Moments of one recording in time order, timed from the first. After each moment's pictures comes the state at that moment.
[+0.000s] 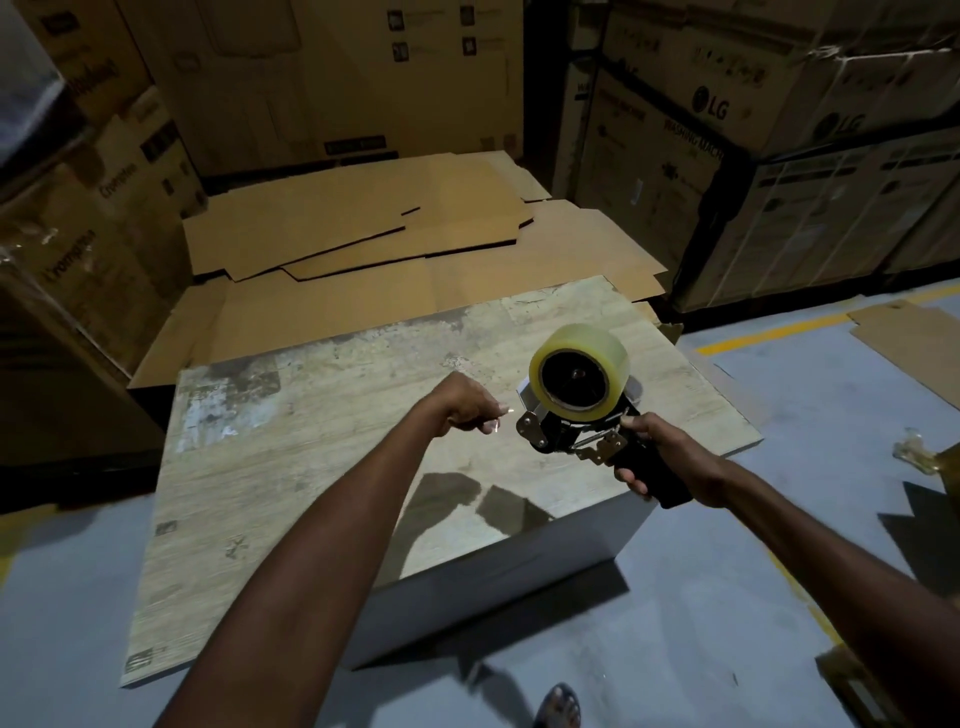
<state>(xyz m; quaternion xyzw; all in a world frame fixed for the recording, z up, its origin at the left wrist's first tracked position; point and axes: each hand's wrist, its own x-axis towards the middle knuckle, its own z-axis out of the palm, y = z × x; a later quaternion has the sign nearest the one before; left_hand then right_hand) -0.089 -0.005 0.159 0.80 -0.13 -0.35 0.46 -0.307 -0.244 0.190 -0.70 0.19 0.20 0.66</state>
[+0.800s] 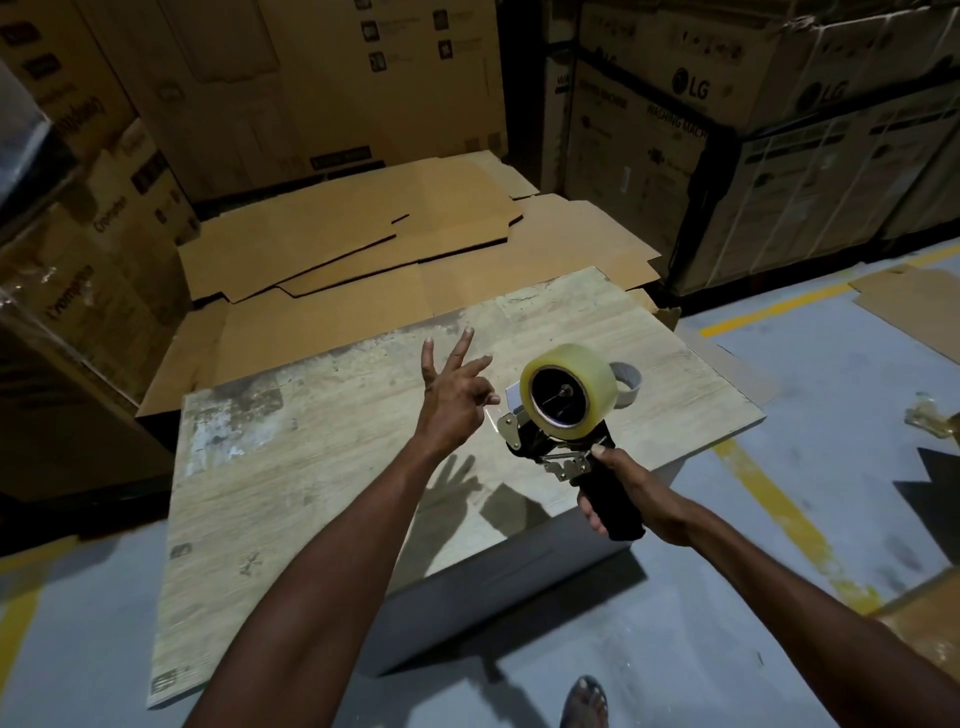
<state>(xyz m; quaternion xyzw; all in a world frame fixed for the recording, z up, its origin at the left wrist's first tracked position) -0.102 0.000 0.144 0.87 -0.42 0.14 0.23 -0.326 -0.195 0.142 -0.67 0.19 0.18 0.70</state>
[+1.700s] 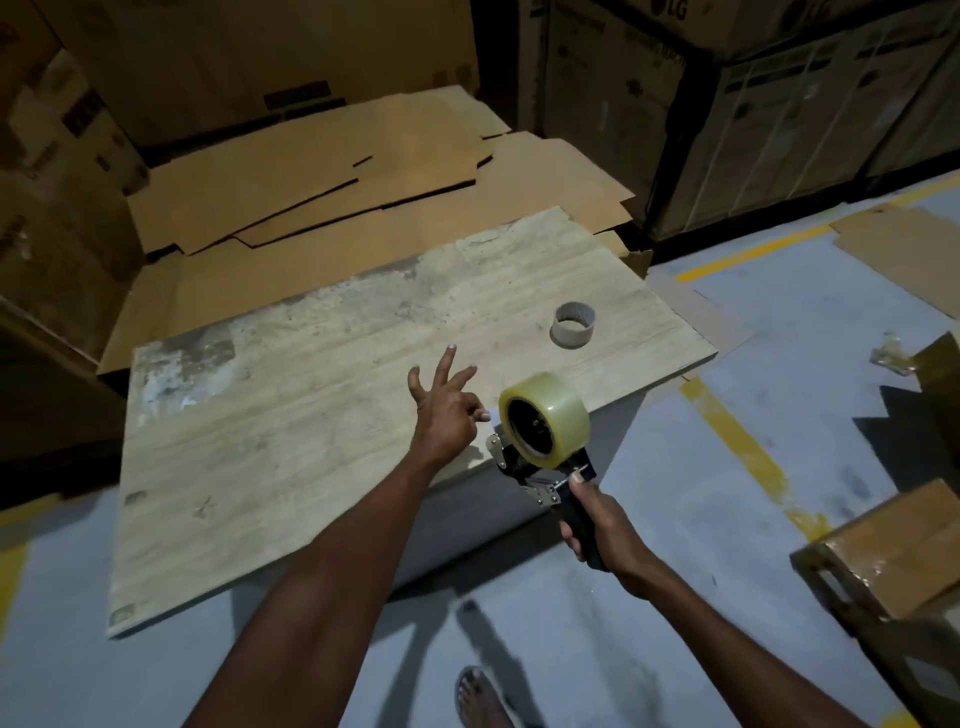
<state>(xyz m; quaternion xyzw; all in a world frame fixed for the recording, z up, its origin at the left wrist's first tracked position) -0.198 -0.033 0.067 0.92 -0.35 0.01 0.17 -0.441 -0.175 0.063 -0.64 0.29 0.06 0.71</state>
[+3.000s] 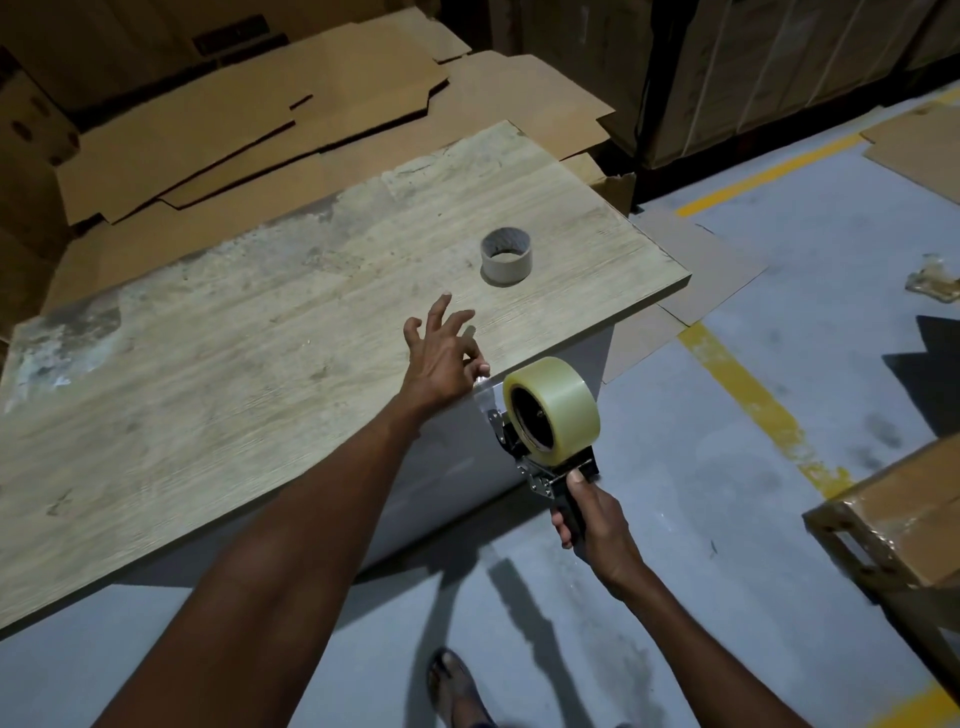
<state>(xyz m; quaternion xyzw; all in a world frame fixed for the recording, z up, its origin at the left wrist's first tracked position) -0.206 -0.177 -0.029 0.91 -0.40 0.01 0.12 -0.486 -0.267 -0.091 -0.62 0.32 -0.03 0.72</state>
